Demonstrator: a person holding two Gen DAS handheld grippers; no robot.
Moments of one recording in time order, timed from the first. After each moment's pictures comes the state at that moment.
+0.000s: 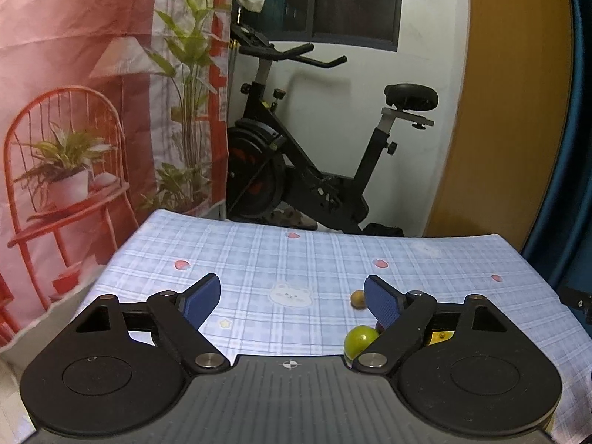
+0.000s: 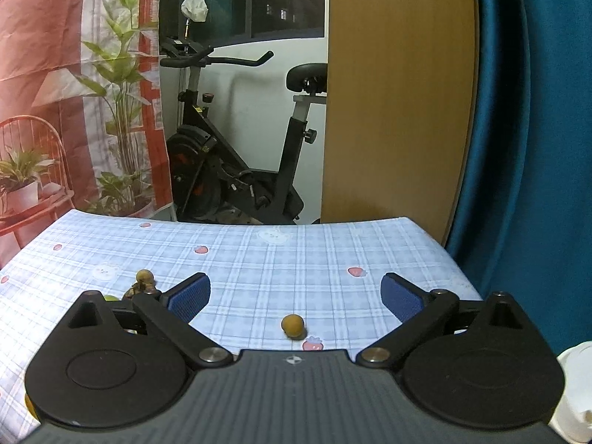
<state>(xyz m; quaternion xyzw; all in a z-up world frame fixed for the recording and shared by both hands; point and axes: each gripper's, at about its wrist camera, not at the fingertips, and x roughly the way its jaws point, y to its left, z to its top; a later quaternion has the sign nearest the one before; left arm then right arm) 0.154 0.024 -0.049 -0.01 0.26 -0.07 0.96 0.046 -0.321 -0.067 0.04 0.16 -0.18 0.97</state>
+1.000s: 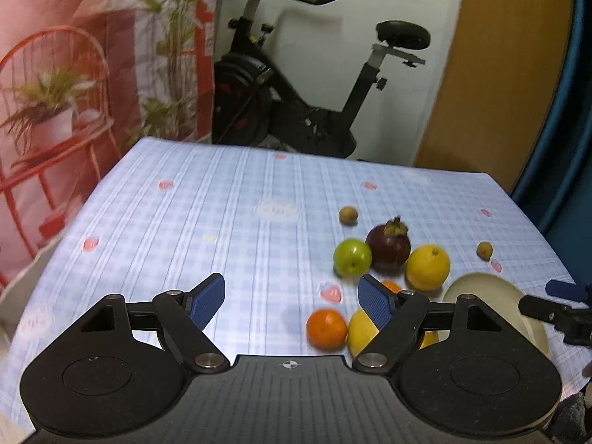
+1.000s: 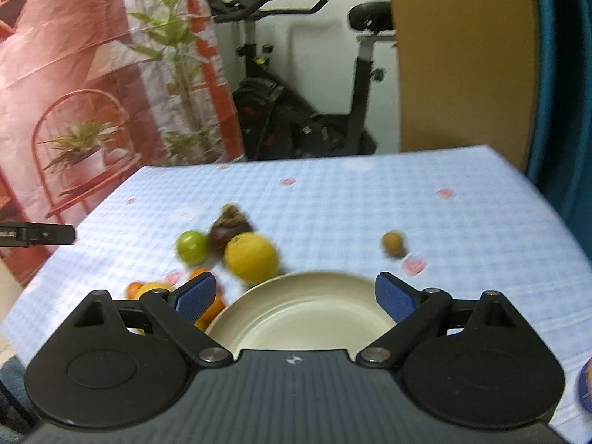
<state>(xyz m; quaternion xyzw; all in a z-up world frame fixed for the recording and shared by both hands) 0.137 0.036 -0.086 -0.01 0.36 -0.09 0.93 0.046 -0.281 -0.096 0.10 0.23 -0.06 0.97</state>
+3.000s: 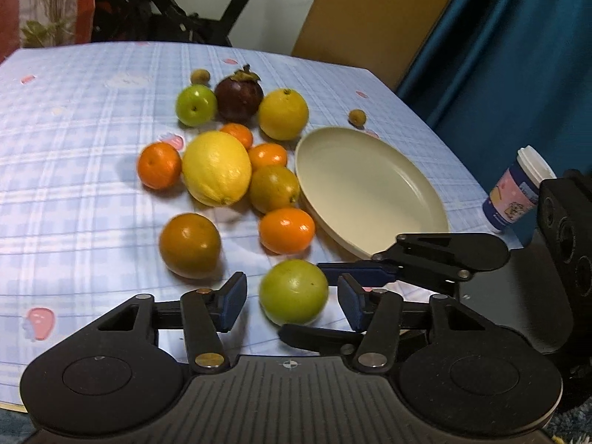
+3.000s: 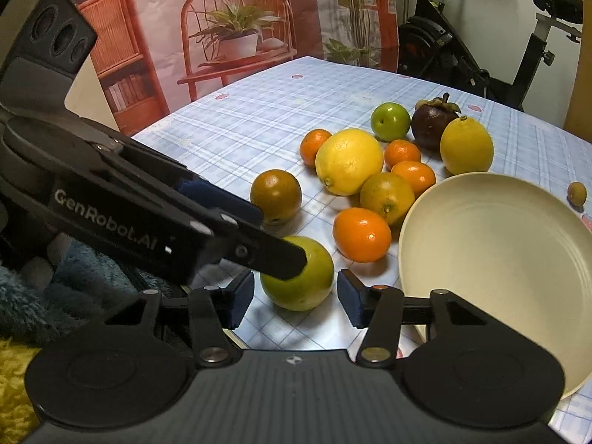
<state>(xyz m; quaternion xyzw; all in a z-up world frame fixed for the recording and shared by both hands) 0.085 -0.020 -0.173 -0.04 0.44 -0.29 0.85 0.038 -0.170 -0.172 -0.03 0.31 0.16 0.94</state>
